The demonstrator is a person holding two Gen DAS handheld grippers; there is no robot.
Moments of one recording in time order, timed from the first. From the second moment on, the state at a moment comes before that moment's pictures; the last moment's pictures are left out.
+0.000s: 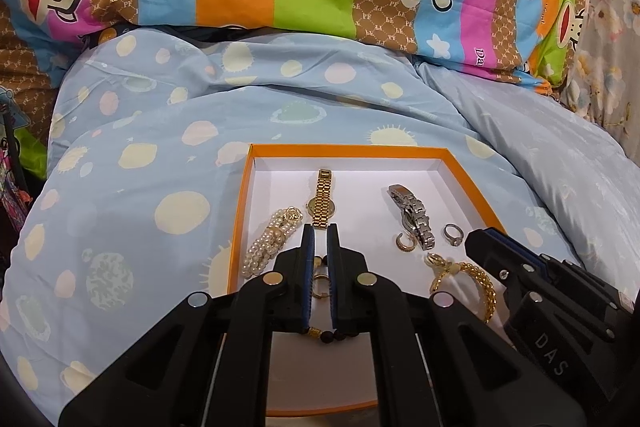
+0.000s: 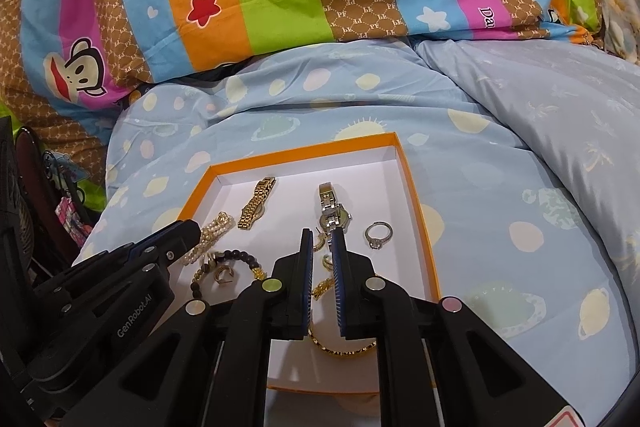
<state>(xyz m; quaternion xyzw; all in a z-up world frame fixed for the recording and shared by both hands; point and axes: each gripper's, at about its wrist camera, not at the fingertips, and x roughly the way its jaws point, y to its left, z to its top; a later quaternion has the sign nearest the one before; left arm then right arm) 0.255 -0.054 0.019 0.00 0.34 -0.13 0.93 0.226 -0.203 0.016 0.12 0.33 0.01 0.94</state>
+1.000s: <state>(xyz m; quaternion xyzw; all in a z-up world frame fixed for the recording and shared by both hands) 0.210 -0.034 0.010 -0.01 0.33 -0.08 0.94 0.179 -0.217 0.012 0.13 0.32 -0.01 0.94</state>
